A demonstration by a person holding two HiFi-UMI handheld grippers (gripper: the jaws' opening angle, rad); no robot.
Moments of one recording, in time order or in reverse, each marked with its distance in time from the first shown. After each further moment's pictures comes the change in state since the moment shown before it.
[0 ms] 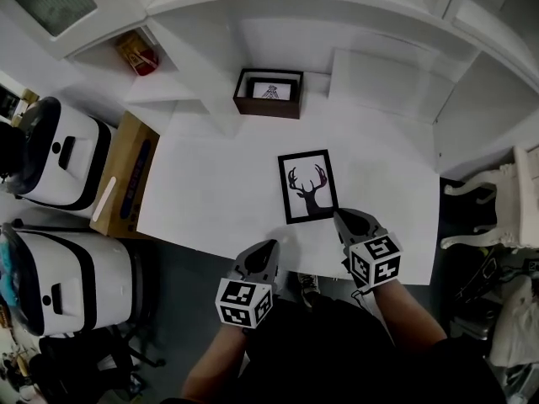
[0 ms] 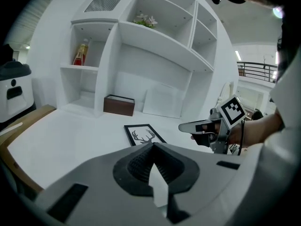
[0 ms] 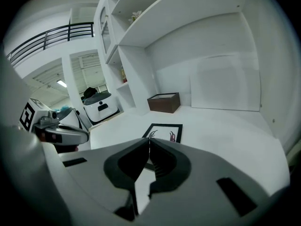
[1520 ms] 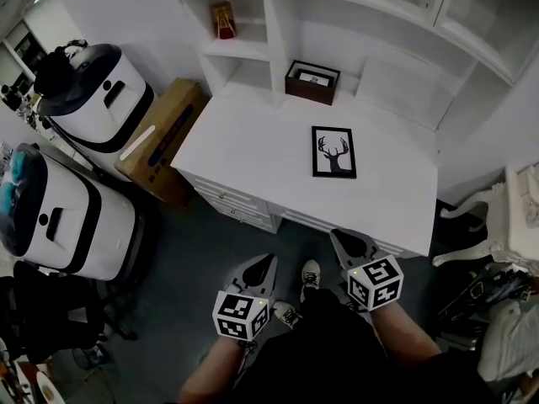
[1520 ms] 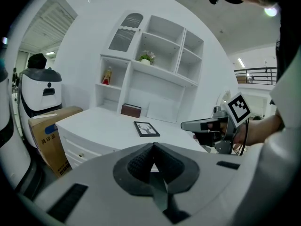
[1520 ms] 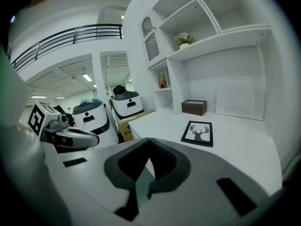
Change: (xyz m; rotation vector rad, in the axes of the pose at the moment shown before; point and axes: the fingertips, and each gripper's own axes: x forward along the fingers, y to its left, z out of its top) left arm -0.218 -0.063 -0.103 -0.057 -0.159 0.101; right arm -0.147 0.197 -0.063 -0.177 -0.056 0.152
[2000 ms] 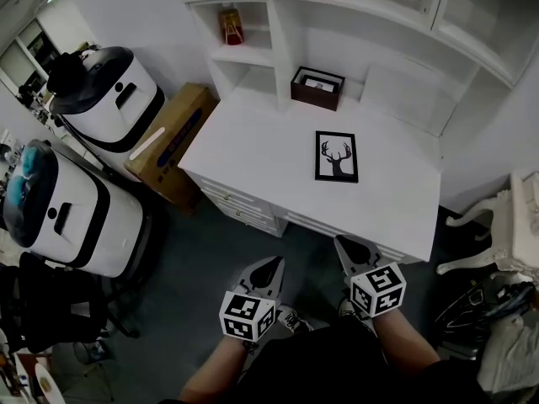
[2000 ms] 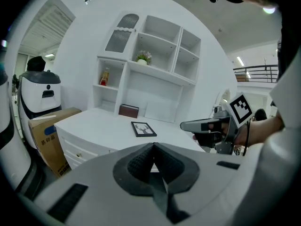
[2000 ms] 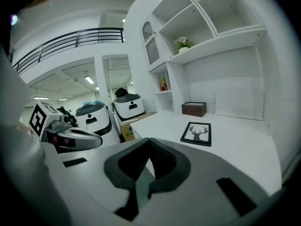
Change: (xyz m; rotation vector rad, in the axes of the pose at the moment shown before) left arm 0.002 -0.028 -0.001 0.016 -0.003 0.006; right arm -0.023 -0.004 -0.003 0.000 -0.033 0.020
